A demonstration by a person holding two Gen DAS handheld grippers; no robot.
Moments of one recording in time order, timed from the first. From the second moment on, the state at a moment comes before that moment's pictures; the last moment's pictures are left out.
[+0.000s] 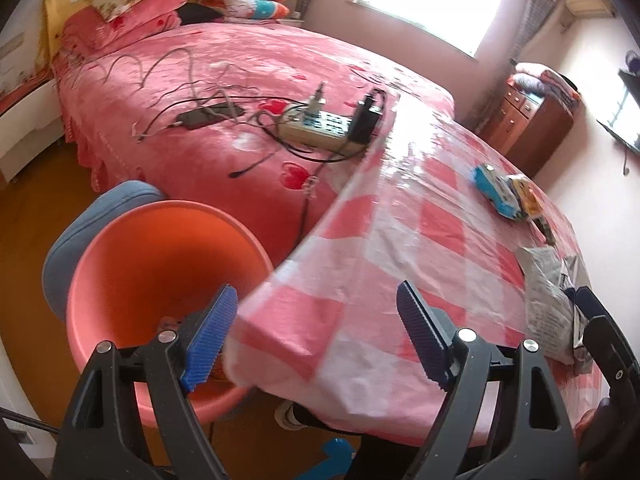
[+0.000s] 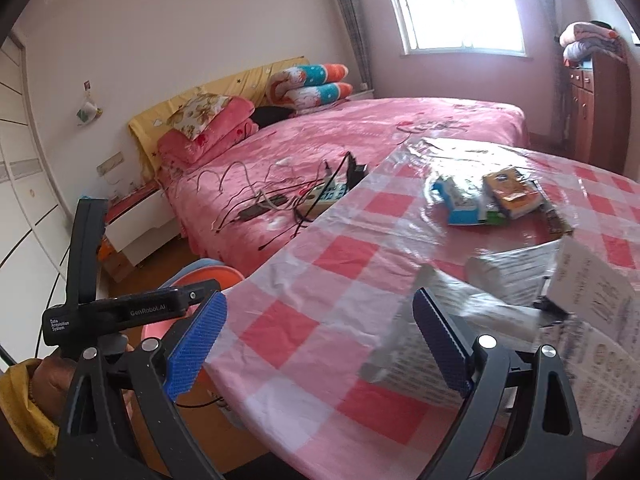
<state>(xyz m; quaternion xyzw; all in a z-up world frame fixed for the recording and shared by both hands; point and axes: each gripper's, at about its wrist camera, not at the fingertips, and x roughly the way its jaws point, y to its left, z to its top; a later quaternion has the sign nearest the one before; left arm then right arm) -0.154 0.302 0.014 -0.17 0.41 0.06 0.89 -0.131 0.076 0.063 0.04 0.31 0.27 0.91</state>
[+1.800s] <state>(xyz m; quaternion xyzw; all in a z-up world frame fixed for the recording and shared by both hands) -0.136 0.071 0.013 -0.04 0.48 -0.13 0.87 -0.112 -0.185 0.039 0.26 0.31 0.06 0.91</state>
